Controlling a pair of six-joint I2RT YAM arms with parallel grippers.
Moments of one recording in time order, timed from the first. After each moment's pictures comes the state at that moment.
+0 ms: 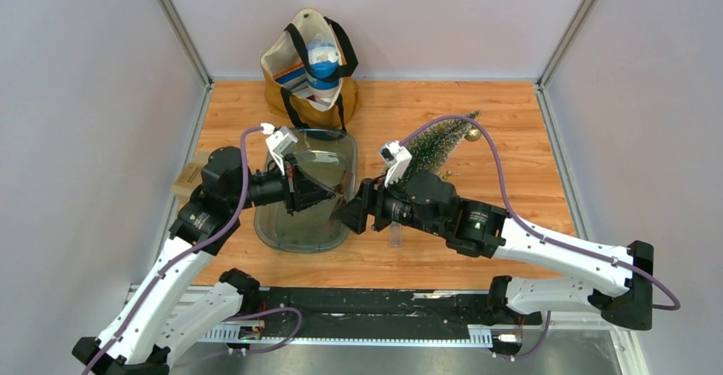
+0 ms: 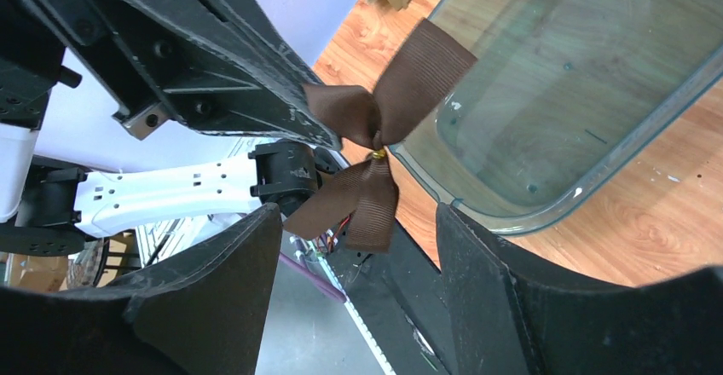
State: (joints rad) left arm -0.48 0.75 0.90 -0.37 0.74 -0.40; right arm 1.19 1.10 1.04 -0.19 0.09 0.73
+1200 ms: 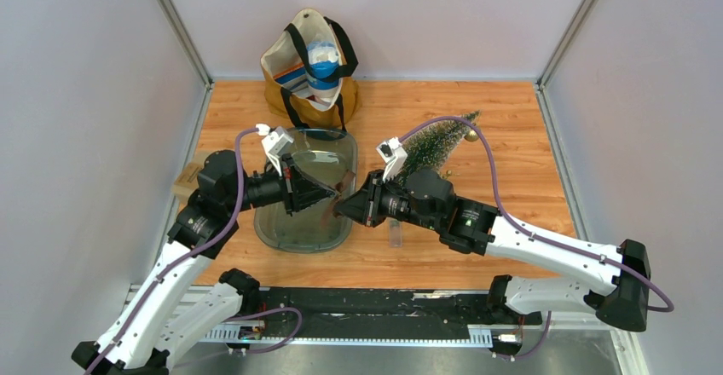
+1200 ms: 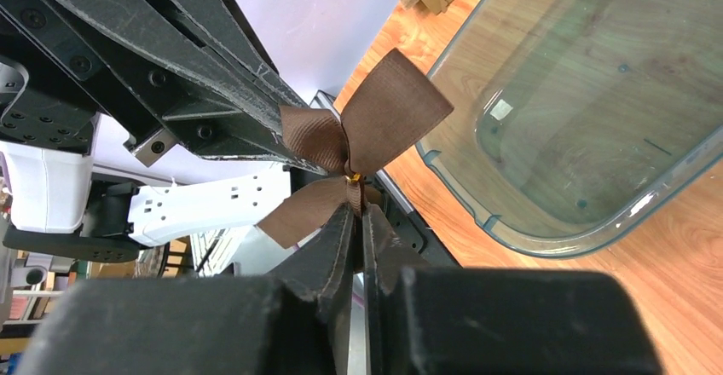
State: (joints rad) left arm -0.48 0.72 0.88 -0.32 0.72 -0.42; right arm 1.14 1.12 0.96 -0.03 -0.02 0.83
